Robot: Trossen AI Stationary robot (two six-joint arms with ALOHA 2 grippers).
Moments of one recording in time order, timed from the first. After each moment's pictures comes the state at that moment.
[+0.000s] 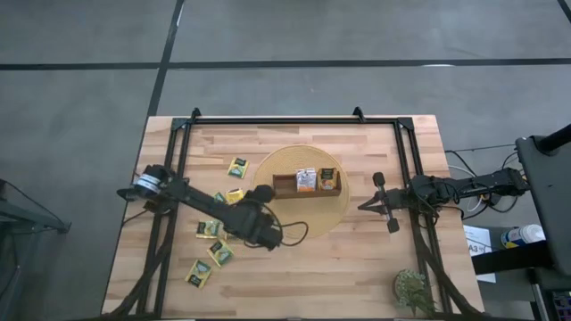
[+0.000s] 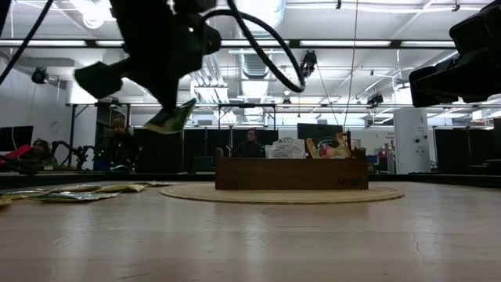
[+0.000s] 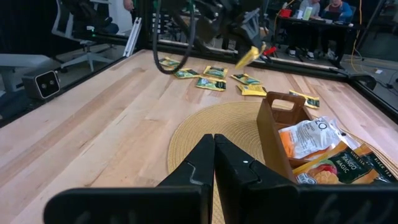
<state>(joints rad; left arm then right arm) -0.35 1.88 1.46 -1.37 -0.78 0.26 0.14 0.19 0.01 0.01 -0.06 -0.08</state>
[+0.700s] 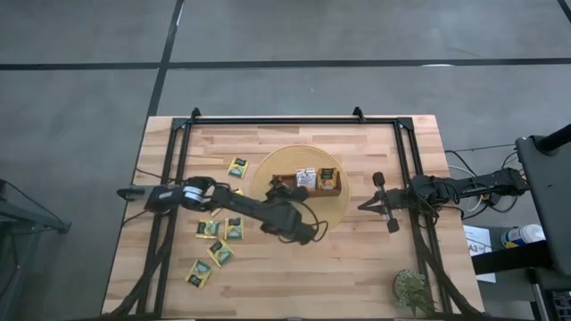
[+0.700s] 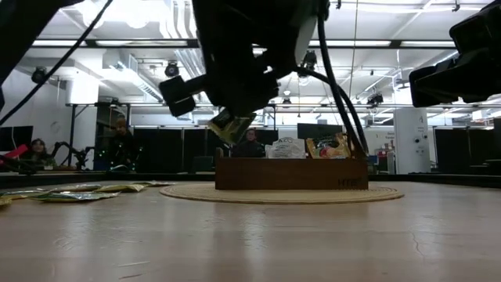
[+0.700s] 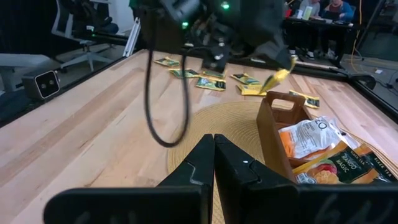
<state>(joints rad) -0.24 2.28 1.95 -1.57 -1.04 0.57 0.14 0.19 0.01 0.01 -0.06 -0.08</state>
